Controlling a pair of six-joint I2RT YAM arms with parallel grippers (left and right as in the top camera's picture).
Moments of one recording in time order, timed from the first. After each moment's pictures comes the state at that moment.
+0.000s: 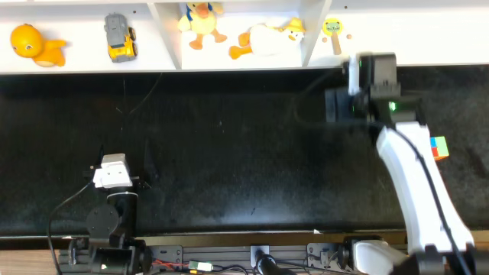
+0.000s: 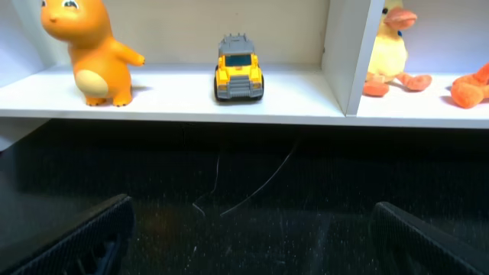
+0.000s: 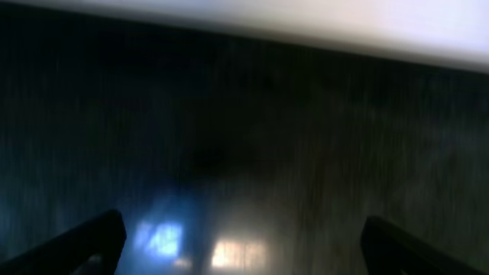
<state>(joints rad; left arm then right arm) -0.06 0.01 0.01 -0.07 -0.14 0.00 0.05 1.45 1.14 -0.72 0.09 -0.09</state>
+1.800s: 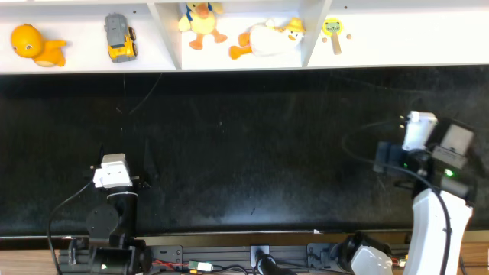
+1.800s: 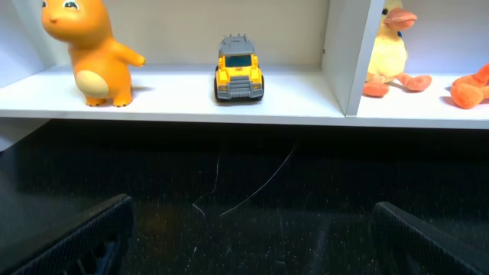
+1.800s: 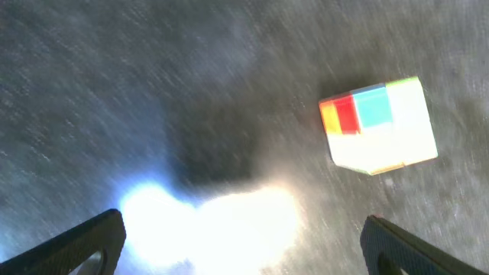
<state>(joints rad) -0.06 0.01 0.01 -0.07 -0.14 0.00 -0.48 1.07 0.81 -0.86 -0.05 -0.35</state>
